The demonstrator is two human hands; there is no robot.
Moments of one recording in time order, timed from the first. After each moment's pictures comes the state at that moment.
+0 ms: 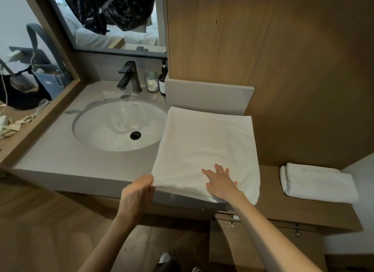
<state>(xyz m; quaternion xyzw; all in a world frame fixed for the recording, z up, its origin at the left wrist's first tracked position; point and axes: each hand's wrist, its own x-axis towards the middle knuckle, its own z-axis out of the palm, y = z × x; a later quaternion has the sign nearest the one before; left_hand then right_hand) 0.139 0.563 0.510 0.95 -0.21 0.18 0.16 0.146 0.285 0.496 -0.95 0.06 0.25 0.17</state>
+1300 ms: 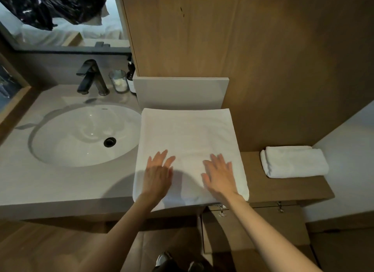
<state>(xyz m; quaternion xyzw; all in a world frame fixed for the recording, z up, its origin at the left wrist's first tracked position) 0.215 0.464 0.475 0.95 -0.26 0.04 0.16 0.133 0.258 0.503 -0.98 0.09 0.07 0.15</state>
